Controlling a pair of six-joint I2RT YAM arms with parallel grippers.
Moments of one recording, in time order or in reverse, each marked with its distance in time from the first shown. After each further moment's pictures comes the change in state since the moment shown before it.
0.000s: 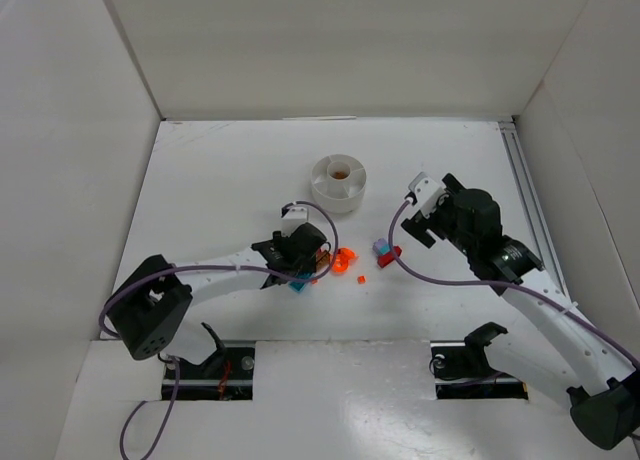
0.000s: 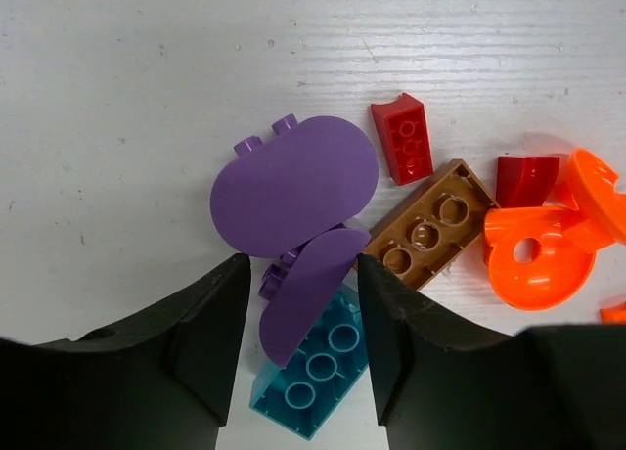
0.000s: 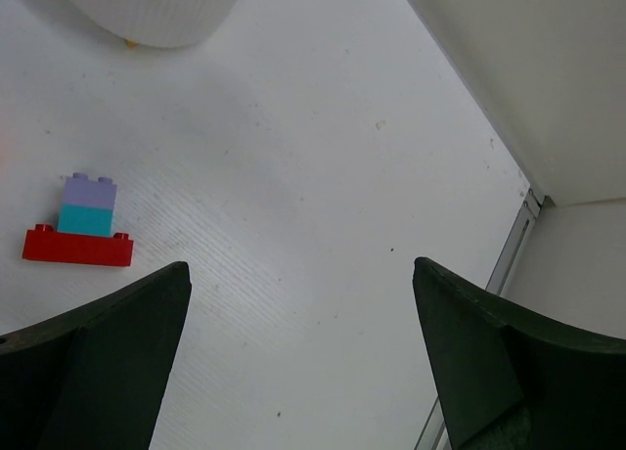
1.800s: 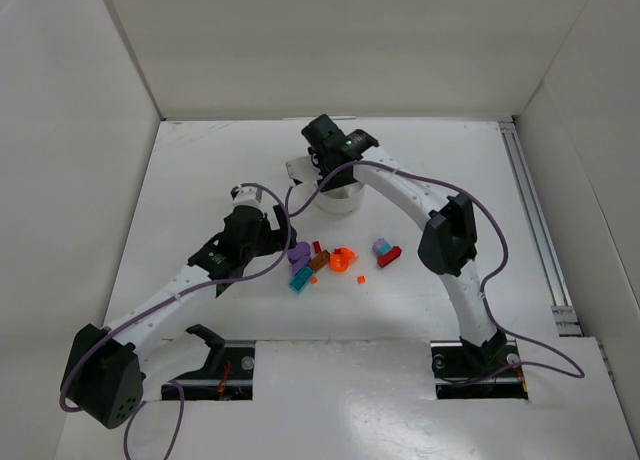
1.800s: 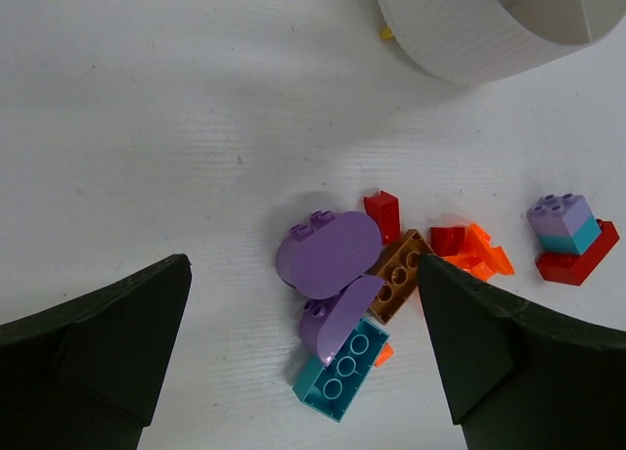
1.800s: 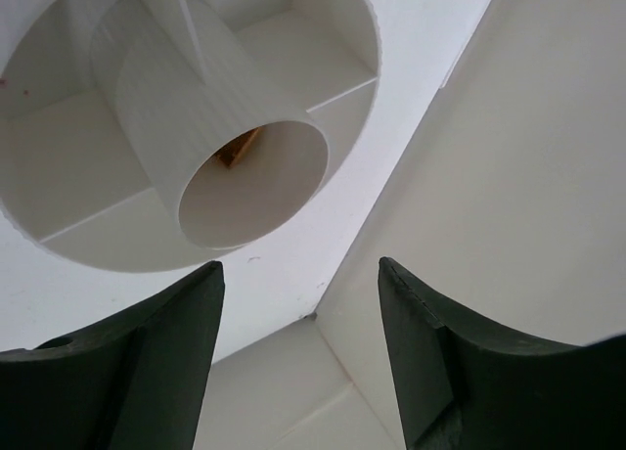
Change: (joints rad) left arm 0.338 -0.397 -0.130 0.105 0.301 0.140; right arm 0.232 1.373 1.413 -0.643 0.248 -0.674
